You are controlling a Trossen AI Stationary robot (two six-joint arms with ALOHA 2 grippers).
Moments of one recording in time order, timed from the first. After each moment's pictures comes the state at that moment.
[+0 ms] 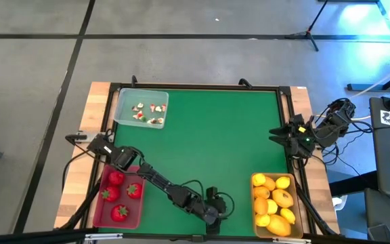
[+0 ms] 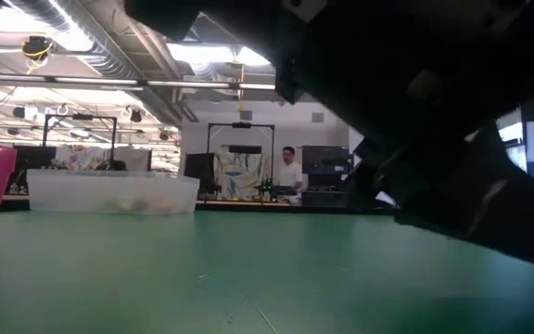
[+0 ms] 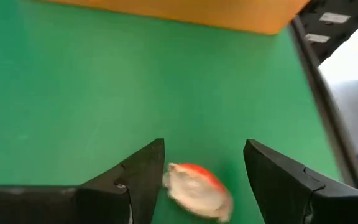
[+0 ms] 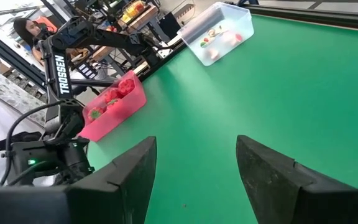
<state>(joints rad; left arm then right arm) -0.50 2.45 1.78 0.00 -0.32 -0.47 0.76 0.14 0.56 -0.87 0.80 0.96</state>
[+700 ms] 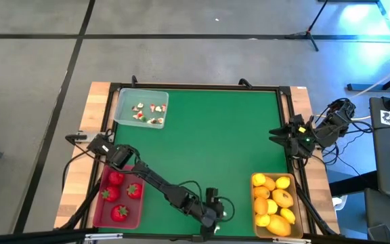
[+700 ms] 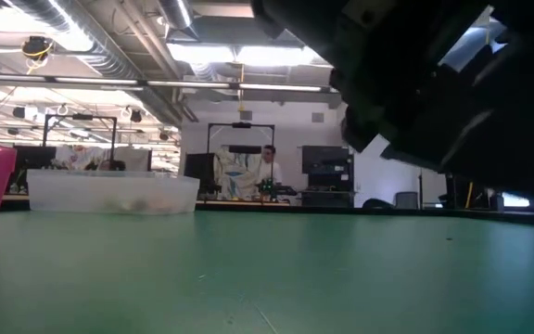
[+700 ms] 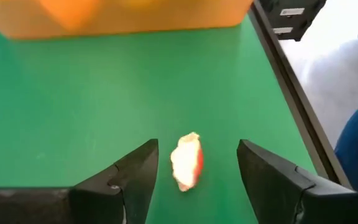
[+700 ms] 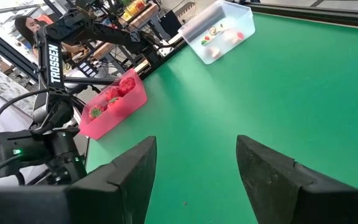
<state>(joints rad) -0.51 2.39 1.78 -0.11 -0.31 -0.29 0.76 0.14 0.56 -0.87 0.79 0.96</state>
